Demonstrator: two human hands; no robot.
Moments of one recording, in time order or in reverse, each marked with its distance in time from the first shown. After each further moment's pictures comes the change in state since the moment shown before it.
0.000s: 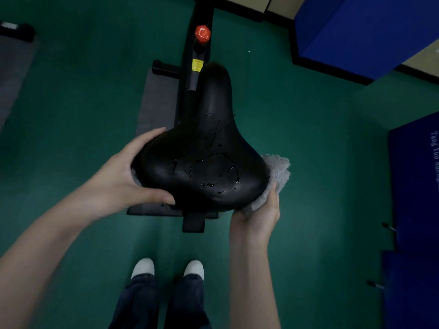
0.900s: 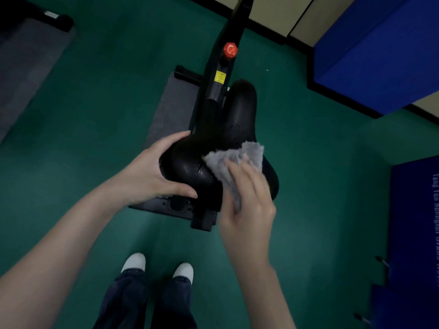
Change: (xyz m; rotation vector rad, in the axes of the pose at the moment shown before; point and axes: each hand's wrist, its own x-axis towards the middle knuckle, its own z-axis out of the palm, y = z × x) left_hand -0.007 0.000 0.003 0.013 0.074 -0.064; right_hand -0.046 -0.009 0.014 -1.399 -0.750 -1.176
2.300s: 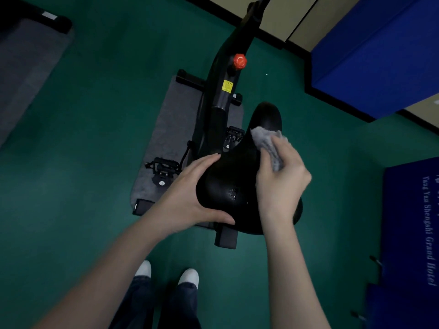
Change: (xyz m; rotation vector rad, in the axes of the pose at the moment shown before) left_hand 0.002 -0.006 -0.001 0.023 -0.038 0.070; right_hand 0.086 -0.020 0.030 0.047 0.177 0.359
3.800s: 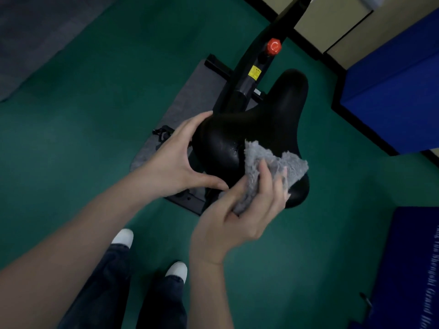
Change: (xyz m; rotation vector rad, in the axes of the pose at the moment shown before) left_hand -0.021 -0.020 0.031 -0.054 0.287 0.012; right_hand -0.121 0.045 0.017 0.179 0.334 -0.210
